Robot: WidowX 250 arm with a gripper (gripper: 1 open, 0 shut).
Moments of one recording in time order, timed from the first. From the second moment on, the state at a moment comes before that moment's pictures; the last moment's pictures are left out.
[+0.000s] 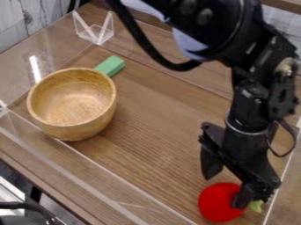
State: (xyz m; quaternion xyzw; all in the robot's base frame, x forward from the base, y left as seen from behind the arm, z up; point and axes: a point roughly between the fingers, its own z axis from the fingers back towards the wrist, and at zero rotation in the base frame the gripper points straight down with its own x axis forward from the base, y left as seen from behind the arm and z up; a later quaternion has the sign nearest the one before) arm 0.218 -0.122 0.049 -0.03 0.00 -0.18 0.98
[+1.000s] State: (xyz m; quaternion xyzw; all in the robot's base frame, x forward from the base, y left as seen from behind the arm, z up) arm 0.218 -0.153 0.050 -0.04 0.01 -0.22 0.97
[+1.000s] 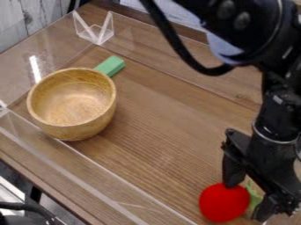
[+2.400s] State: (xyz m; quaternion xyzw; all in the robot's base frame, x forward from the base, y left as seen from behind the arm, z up) arm 0.304 -0.056 0.120 0.02 -0.08 0.00 1.00
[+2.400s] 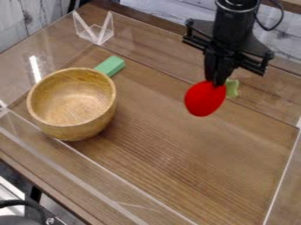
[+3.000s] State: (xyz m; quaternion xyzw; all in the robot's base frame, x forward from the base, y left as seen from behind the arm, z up) arm 0.340 -0.031 0.115 0.04 -0.07 0.08 0.99
